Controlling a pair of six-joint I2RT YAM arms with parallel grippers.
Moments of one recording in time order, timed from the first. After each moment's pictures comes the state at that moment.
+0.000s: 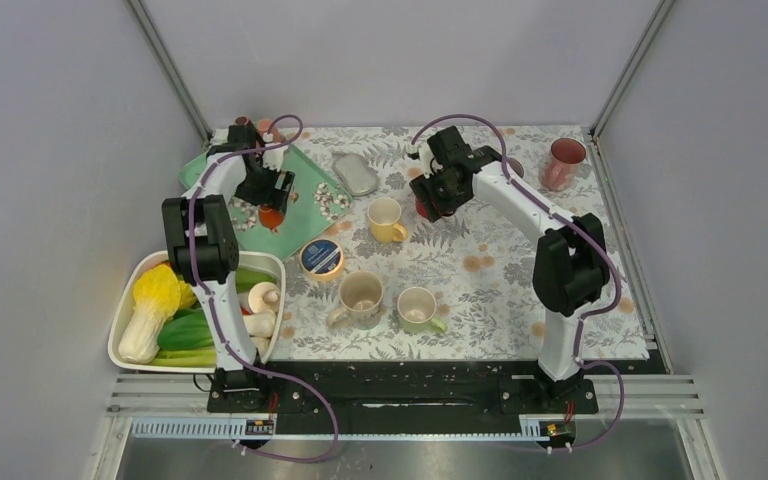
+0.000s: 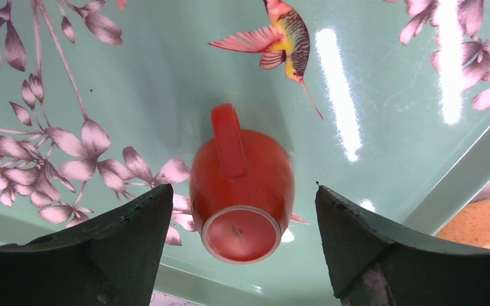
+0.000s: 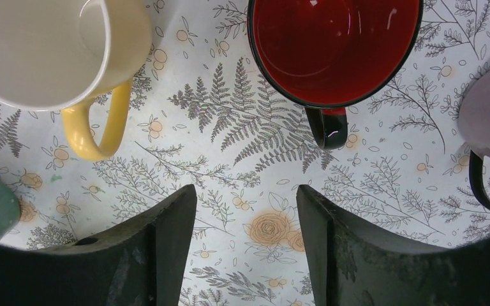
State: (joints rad) left arm 0.09 2.11 1.71 -0.79 0.19 0.40; right arm 0.49 1.94 1.70 -0.82 -0.03 -0.12
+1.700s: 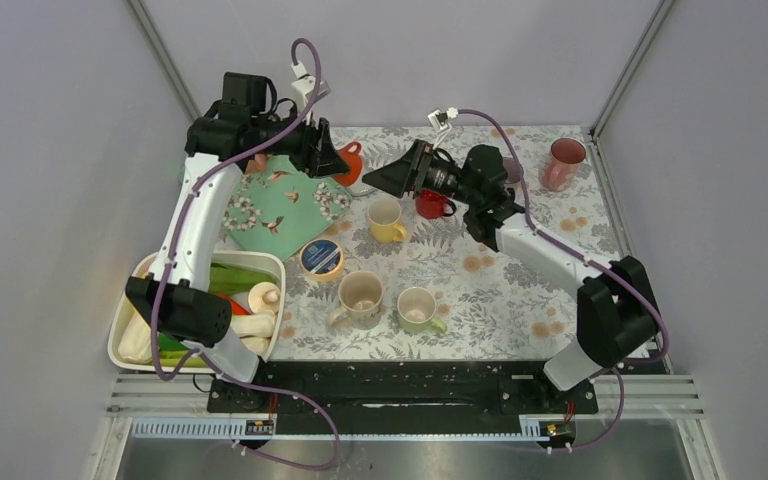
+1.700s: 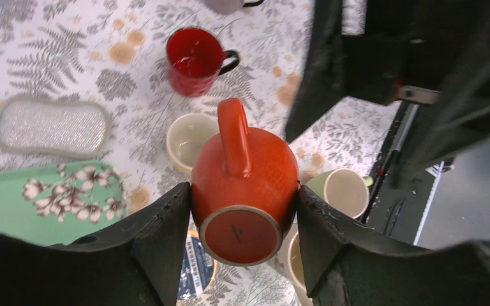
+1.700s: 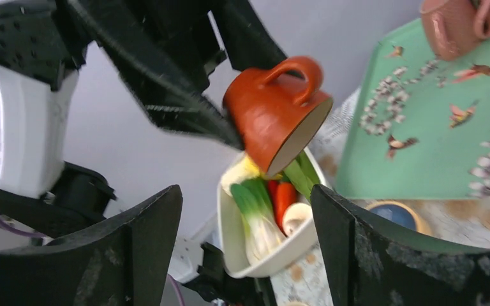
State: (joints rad) left arm -0.17 1.66 1.91 -0.98 0.83 0.23; right arm 0.56 1.54 1.14 0.56 -0.65 0.87
